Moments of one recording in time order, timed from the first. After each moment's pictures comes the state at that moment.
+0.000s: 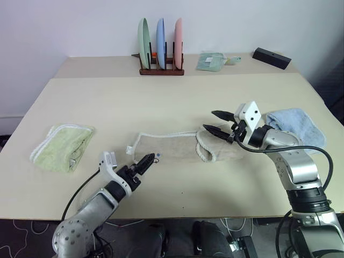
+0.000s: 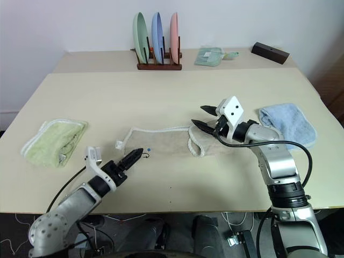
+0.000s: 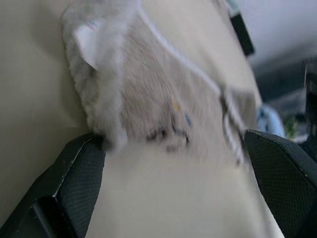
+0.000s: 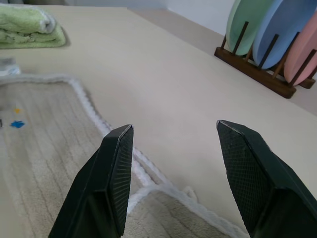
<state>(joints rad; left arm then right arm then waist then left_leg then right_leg) 0.11 0.14 0.26 -0.48 -1.28 0.89 0.13 -0.40 -0.58 0.00 -0.06 0.31 0.25 0.83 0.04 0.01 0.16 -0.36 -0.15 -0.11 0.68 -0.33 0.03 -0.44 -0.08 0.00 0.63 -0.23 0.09</state>
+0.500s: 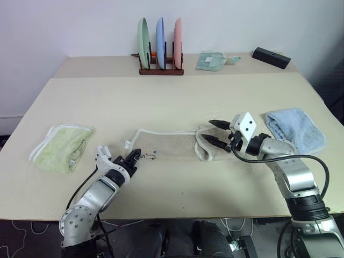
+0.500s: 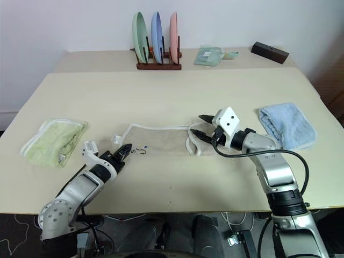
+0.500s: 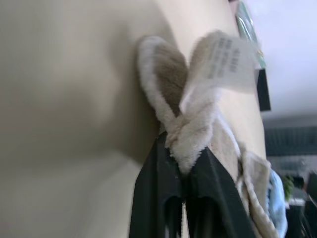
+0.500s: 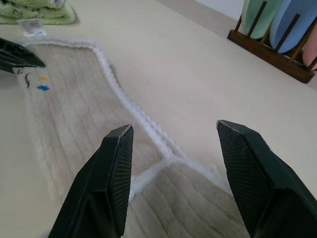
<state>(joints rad) 0.02 0.10 0.31 -0.35 -1.41 0.77 0.34 -0.33 -0.58 0.03 -0.10 0.28 0.22 0.83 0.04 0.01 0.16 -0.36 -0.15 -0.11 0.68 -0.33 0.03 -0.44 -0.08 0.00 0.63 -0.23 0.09</state>
